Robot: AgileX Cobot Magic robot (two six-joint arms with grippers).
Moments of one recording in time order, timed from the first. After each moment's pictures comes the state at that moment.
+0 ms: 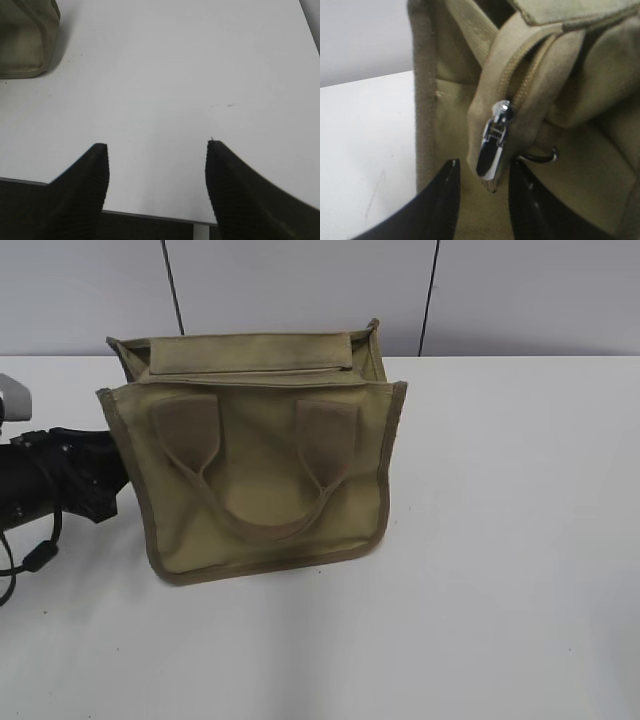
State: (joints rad) left arm -0.03 1.83 -0.45 0.74 -1.15 -0.27; right arm 0.01 0.00 -0.47 0.12 1.09 -0.16
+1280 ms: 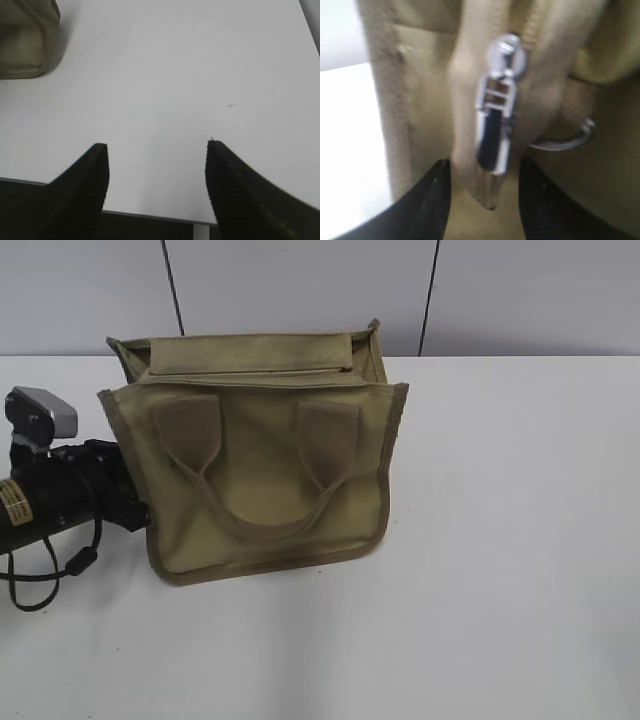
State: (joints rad) left arm -0.09 2.00 -0.53 0.70 -1.20 -0.19; right arm 0.01 0.00 -0.47 0.12 1.09 -0.16
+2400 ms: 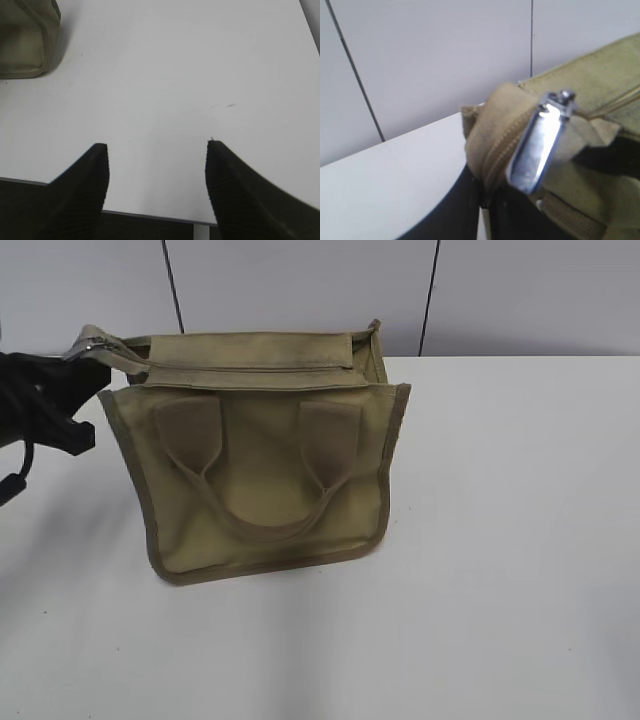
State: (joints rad) left arm -0.09 1.57 -0.50 0.57 -0.87 -0.16; right arm 0.01 0.00 -0.47 0.12 1.09 -0.16
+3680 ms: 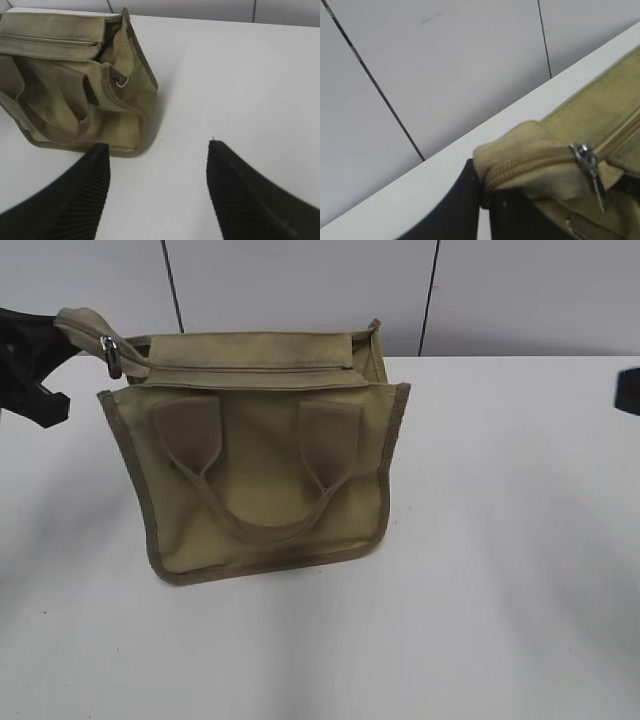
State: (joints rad) left arm -0.09 1.39 -0.58 0.71 -0.63 -0.18; right arm 0.02 0.77 -0.62 0.76 0.60 -0.67
